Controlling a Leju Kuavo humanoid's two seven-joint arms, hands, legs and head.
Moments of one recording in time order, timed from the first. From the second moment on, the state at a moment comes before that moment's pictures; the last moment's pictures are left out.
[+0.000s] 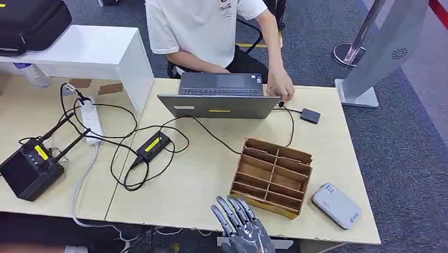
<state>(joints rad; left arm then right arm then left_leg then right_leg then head) -0.26 -0.05 -0.34 -0.20 0.56 0.16 0.05 0.00 -0.06 0.64 -1.31 1.44 -0.69 -0.04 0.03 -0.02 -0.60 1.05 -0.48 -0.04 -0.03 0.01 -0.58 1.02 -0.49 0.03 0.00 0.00</state>
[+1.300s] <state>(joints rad) -0.28 -0.08 -0.31 -0.20 0.47 0.14 0.11 -0.13 0.03 0.51 -1.16 1.51 -0.69 0.04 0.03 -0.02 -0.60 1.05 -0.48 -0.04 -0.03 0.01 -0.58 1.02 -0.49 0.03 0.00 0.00</state>
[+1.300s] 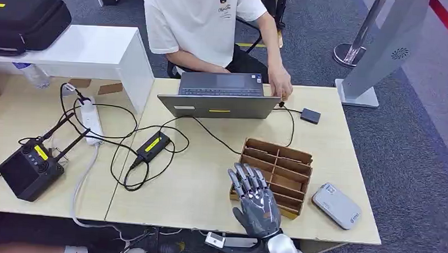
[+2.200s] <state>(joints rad) -0.28 -0.07 -0.28 -0.20 0.45 0.13 0.11 -0.11 0.02 0.42 -1.14 1.53 -0.69 0.05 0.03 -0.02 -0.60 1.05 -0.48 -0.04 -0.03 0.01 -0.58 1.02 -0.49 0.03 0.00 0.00</state>
